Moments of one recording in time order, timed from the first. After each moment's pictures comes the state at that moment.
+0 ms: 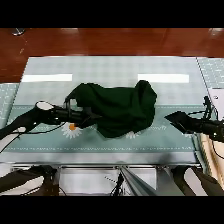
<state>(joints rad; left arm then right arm) -0.22 -1.32 0.60 0.34 -0.95 -1.20 -0.47 -0.85 0.40 -0.73 1.08 1.19</state>
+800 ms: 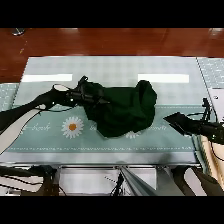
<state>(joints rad) -0.29 -1.63 0.98 0.25 -0.93 -1.18 -0.48 -0.83 0.37 -0.72 1.08 1.18</state>
